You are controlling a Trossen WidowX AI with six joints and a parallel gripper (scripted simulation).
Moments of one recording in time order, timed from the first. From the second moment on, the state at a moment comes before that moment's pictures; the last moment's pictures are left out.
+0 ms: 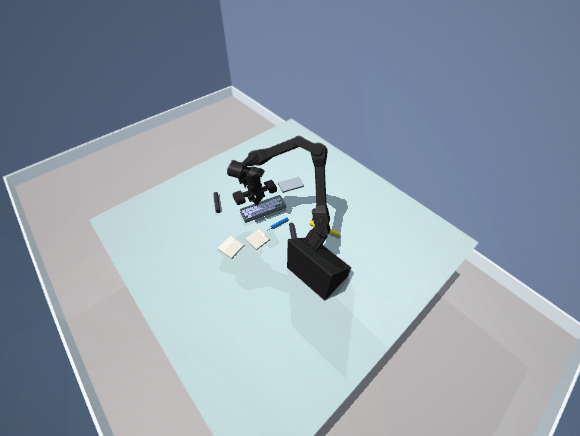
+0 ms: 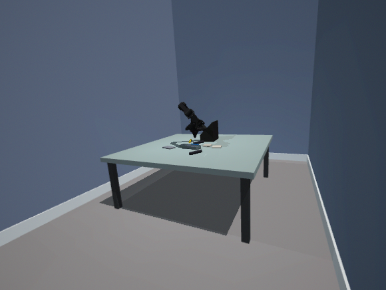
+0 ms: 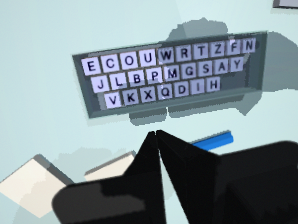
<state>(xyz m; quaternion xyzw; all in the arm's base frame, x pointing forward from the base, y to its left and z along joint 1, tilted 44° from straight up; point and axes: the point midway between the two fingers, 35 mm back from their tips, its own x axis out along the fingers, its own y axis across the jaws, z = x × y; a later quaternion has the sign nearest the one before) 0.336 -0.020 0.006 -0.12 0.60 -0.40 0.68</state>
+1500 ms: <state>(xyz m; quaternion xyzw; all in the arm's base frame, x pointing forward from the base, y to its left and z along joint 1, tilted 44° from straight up) 0.238 -0.070 0.016 -0.49 0.61 0.30 0.54</state>
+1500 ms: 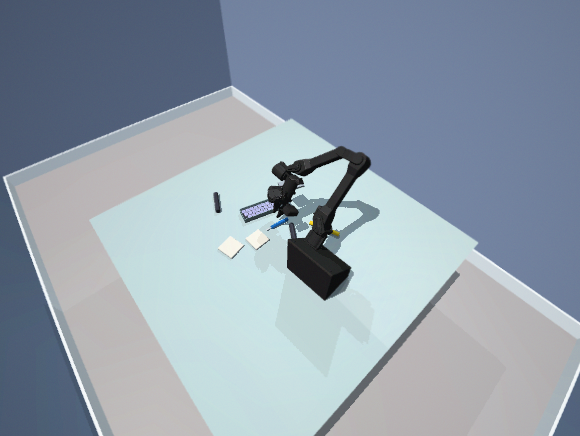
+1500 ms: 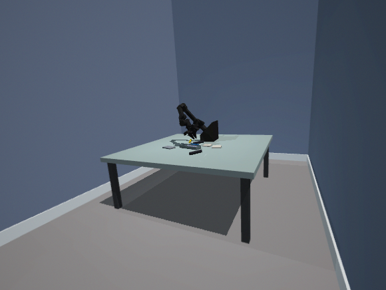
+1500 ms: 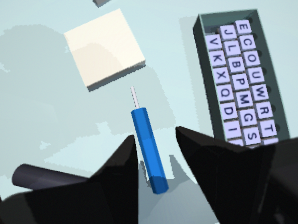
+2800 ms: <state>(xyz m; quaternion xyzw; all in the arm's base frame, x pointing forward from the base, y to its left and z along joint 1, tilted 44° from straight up) 0.230 -0.083 -0.005 -0.52 0.58 0.34 0.52</state>
